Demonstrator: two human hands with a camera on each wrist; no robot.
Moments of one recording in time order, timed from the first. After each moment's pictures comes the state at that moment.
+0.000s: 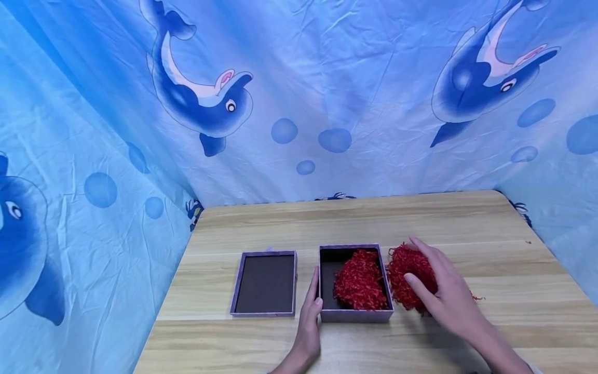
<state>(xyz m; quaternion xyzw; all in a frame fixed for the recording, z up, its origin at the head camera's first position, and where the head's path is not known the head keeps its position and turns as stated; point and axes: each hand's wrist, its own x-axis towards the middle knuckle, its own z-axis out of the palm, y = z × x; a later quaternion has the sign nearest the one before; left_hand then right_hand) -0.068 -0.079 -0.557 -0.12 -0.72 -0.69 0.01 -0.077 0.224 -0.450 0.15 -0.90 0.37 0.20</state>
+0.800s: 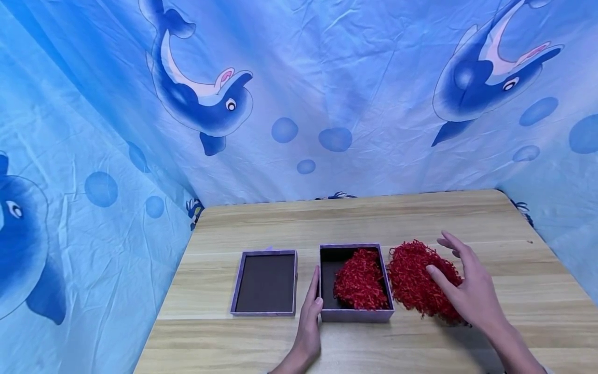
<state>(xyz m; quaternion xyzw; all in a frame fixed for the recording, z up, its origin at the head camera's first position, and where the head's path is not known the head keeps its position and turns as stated) -0.070 -0.080 -0.565 -0.15 -0.70 -0.70 0.03 -0.091 0.265 -0.473 0.10 -0.87 0.41 0.25</state>
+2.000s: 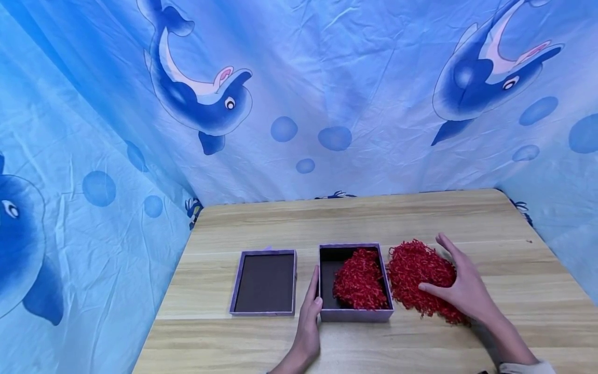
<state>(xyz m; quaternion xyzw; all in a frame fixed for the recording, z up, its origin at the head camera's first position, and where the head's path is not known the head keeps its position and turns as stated) -0.068 -0.079 -0.556 -0.13 -0.71 -0.69 0.02 -0.117 0.304 -0.530 0.09 -0.89 0.43 0.11</state>
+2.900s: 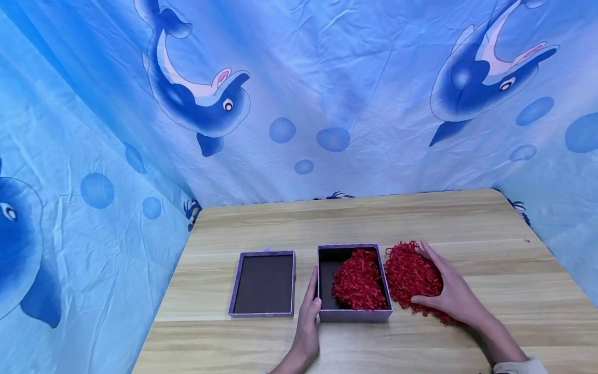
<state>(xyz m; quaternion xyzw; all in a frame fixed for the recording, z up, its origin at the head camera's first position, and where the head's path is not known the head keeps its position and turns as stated) -0.068 -0.079 -0.552 -0.13 -0.72 -0.69 0.00 -0.118 0.296 -0.552 0.18 -0.89 0.41 0.11</state>
